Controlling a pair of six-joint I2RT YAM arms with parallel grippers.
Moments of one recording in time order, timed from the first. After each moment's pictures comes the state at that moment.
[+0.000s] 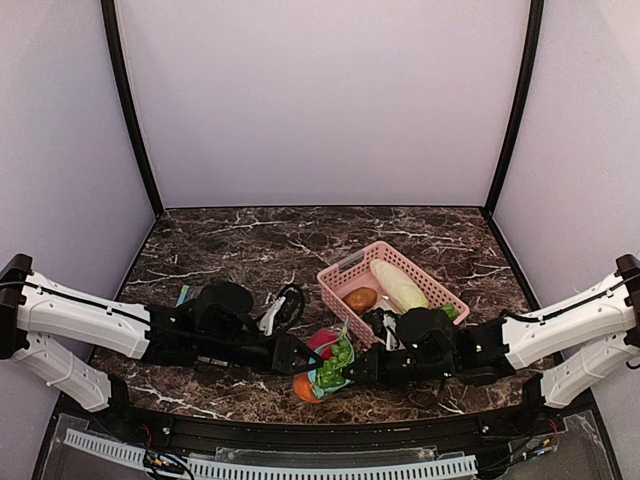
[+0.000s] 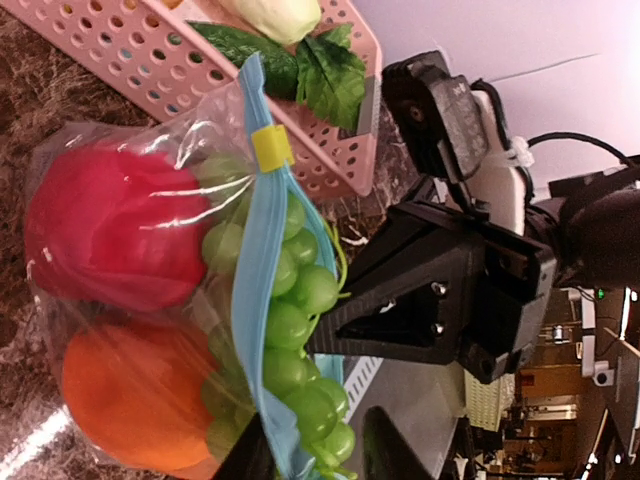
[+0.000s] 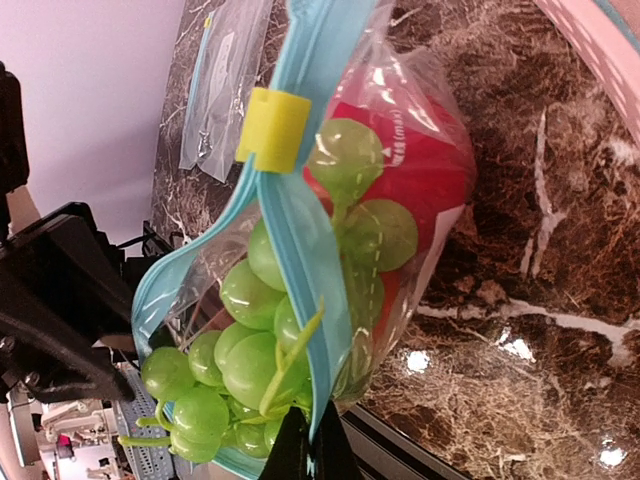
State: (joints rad) left arm -1.16 1.35 0.62 0.21 0.27 -1.02; right arm 1.30 1.33 0.56 0.17 0.00 1.24
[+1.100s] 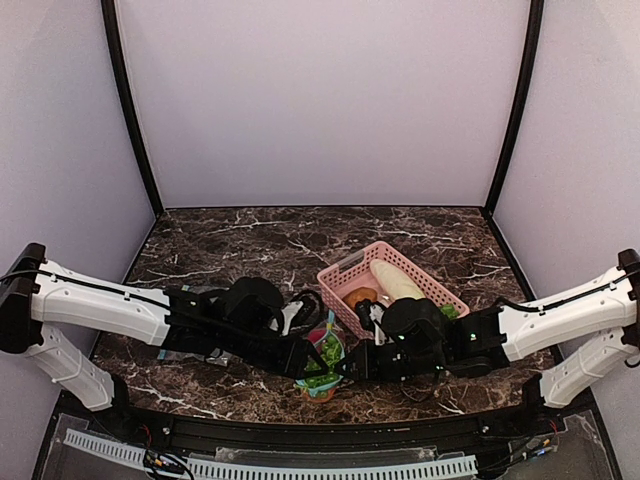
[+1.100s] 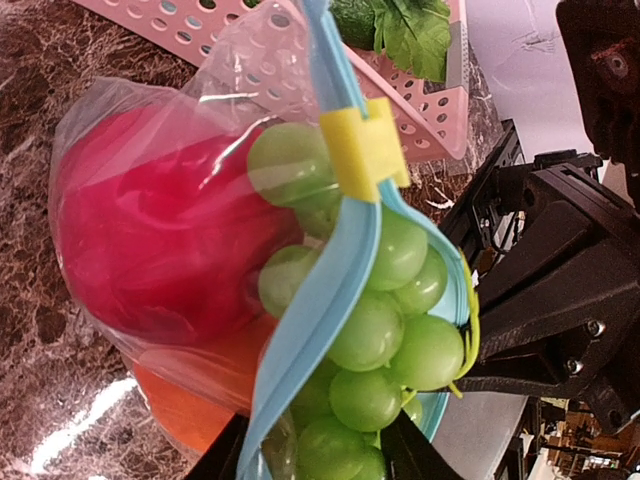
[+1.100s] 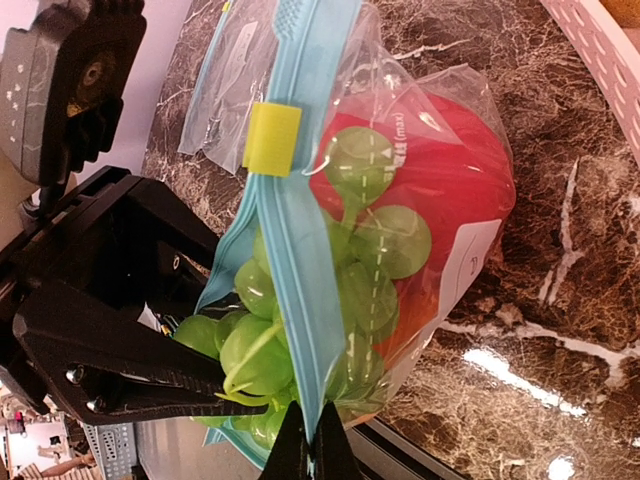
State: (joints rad) left arm -1.16 1.46 0.83 -0.15 0.23 -0.85; right arm 1.32 1.36 0.72 -0.02 0.03 1.11
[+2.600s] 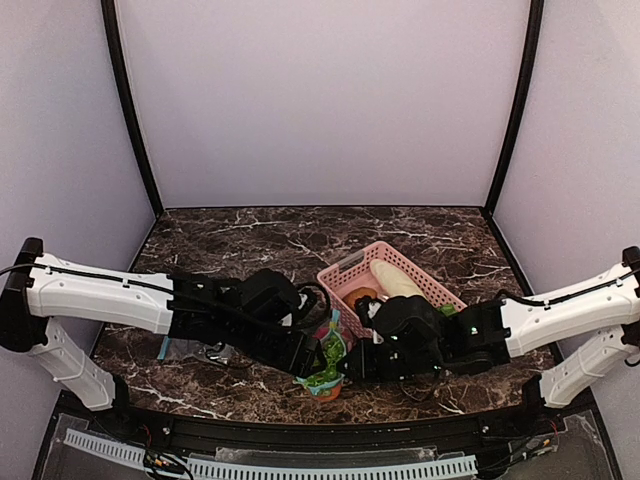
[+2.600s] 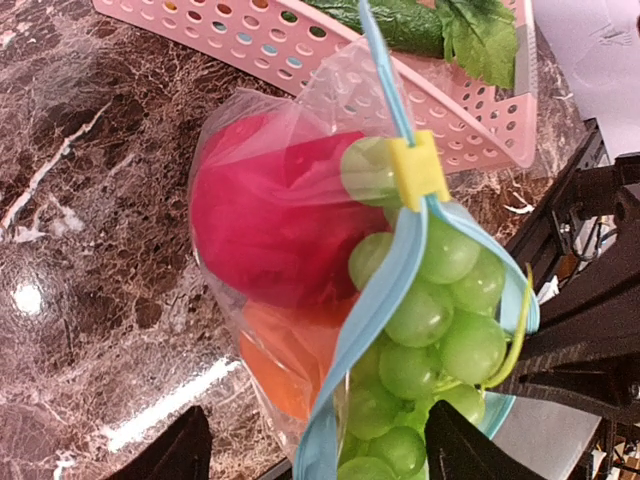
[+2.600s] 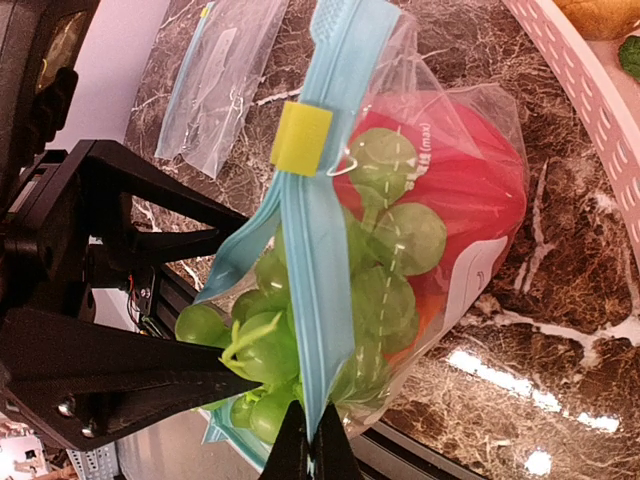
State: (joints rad) left arm -1.21 1.51 1.04 -0.49 0.01 -0.76; right arm 1.35 1.36 0.82 -0.20 0.12 1.11
